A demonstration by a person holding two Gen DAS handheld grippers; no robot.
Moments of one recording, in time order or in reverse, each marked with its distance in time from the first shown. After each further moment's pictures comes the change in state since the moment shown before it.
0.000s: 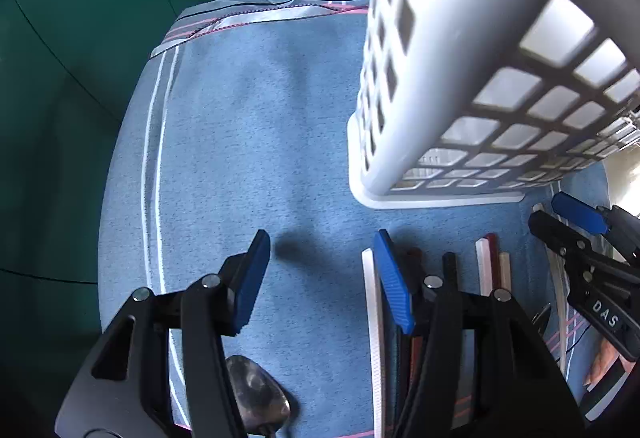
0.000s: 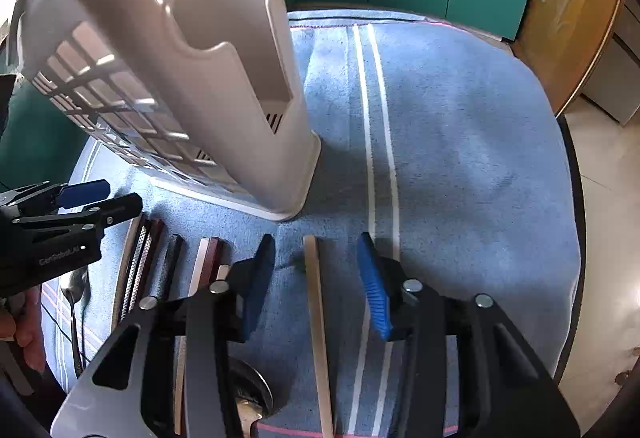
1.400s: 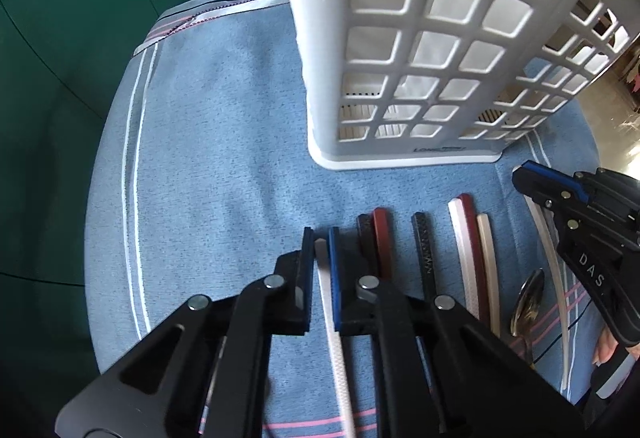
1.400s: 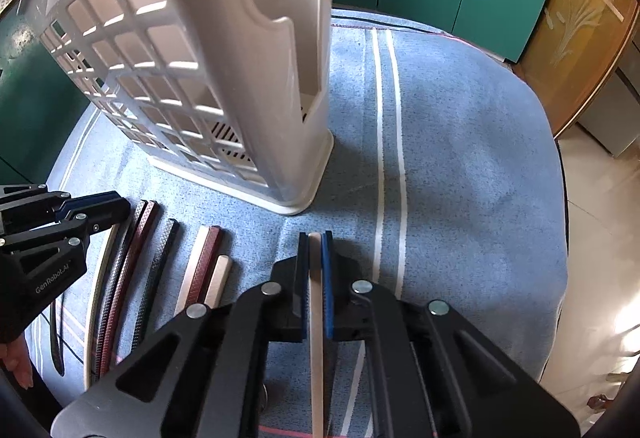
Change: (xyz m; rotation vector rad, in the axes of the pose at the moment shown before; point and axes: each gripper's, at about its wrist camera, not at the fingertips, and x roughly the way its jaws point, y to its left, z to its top) left arm -0.015 -0.027 -0.039 0.056 -0.012 -0.030; right arm 0.000 0.021 -0.012 -0.091 -0.002 -0.063
